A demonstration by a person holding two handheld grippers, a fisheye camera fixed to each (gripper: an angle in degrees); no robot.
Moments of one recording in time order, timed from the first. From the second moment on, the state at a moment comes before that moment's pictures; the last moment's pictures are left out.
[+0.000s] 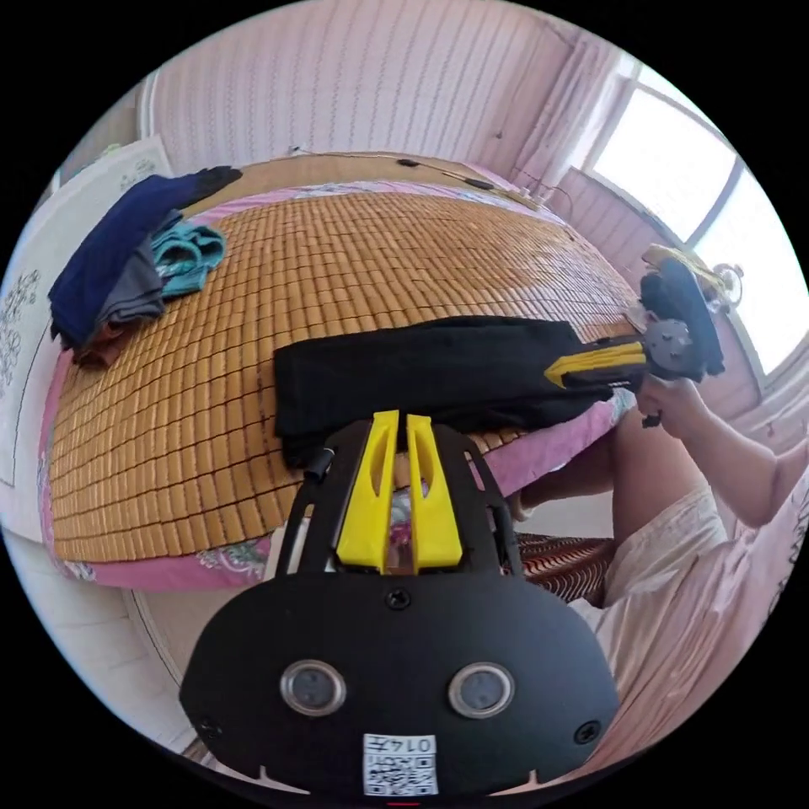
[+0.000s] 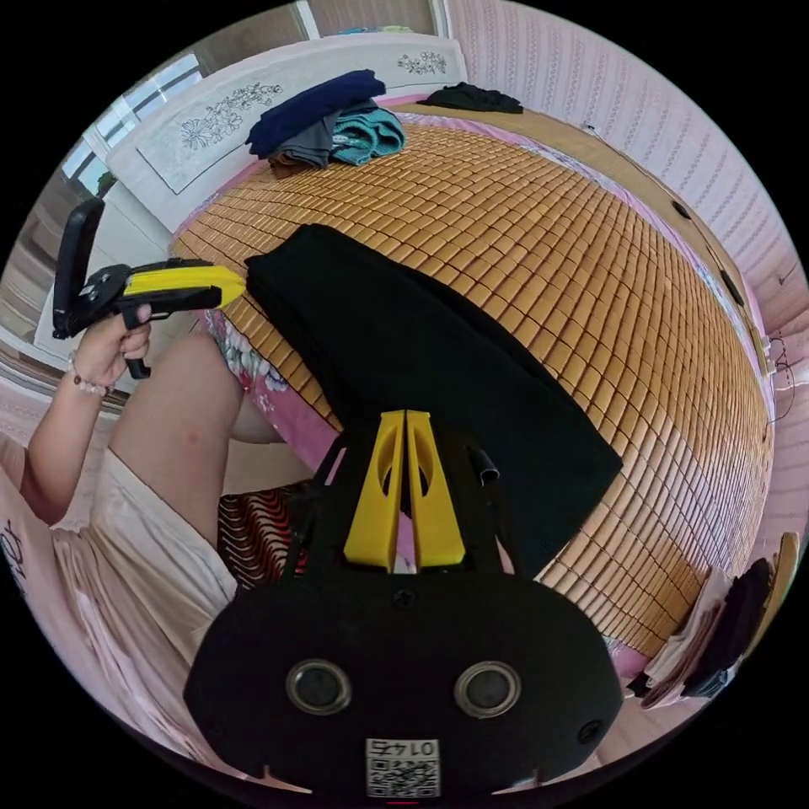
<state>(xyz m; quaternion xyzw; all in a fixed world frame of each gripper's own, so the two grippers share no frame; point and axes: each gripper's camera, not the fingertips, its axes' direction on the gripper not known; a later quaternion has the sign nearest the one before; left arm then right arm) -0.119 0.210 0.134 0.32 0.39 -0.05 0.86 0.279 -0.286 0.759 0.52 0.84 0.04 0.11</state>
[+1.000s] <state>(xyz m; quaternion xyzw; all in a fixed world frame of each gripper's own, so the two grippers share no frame) 0.064 0.290 0.156 0.36 0.38 0.05 0.85 0.165 -0.263 0.631 0.53 0.84 0.05 0.13</state>
